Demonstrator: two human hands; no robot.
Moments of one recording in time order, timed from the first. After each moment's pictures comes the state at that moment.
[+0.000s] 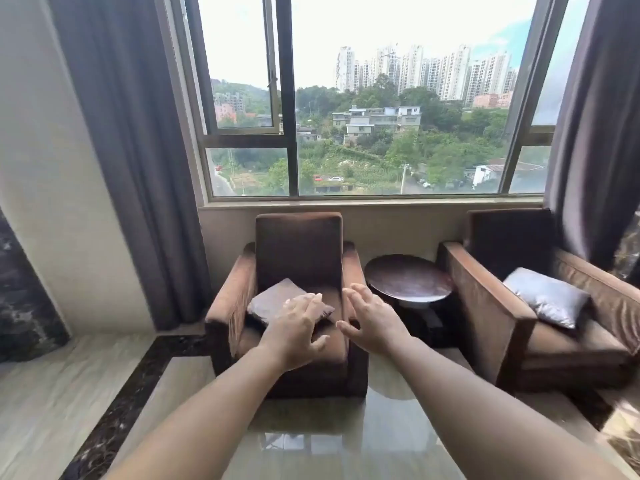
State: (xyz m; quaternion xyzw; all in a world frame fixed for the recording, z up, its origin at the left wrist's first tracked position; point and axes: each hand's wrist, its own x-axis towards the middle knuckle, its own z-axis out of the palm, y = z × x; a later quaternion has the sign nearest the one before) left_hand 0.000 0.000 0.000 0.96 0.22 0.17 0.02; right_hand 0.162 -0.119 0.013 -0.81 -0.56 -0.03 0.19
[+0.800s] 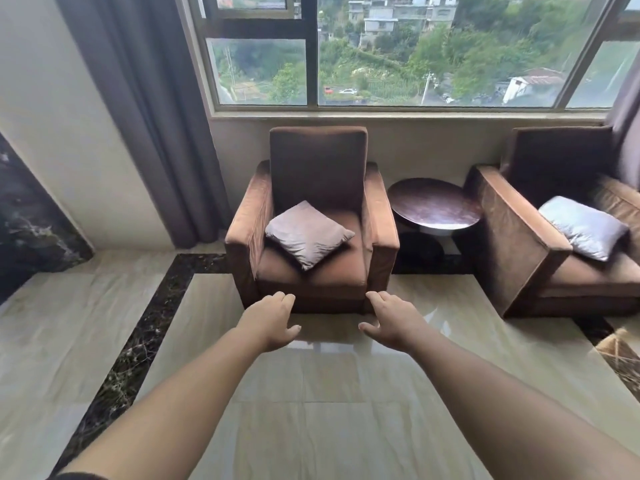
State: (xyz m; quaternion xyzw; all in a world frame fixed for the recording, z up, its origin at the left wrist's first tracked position) left_hand -0.099 0.076 -0.109 0.94 0.33 -0.07 0.08; right_hand 0.118 -0.084 -0.117 -0.84 -0.54 0.10 0.02
